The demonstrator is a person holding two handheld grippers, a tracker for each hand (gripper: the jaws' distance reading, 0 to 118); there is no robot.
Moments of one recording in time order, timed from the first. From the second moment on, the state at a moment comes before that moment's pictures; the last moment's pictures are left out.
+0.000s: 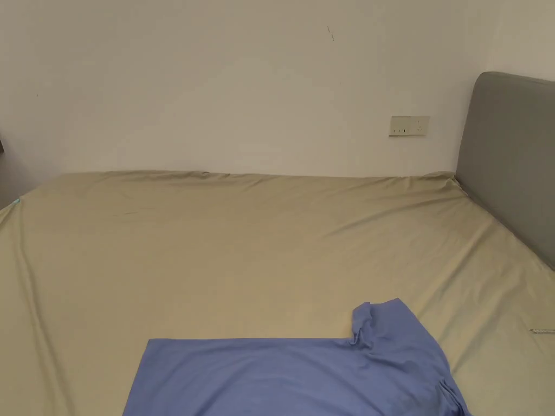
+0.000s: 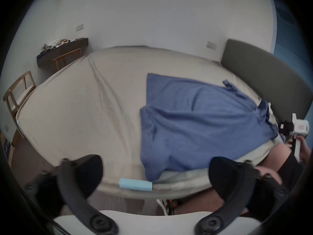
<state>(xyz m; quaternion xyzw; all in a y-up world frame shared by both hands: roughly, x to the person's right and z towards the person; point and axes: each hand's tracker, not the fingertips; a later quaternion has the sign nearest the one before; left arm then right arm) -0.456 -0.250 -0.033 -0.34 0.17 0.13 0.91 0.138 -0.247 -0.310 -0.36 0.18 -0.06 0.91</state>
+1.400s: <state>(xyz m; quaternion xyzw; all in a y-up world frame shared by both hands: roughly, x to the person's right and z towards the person) -0.607 -0.284 -0.379 -0.44 0.14 0.16 0.87 0.037 -0.137 -0.327 -0.25 0.25 0.02 0.94</state>
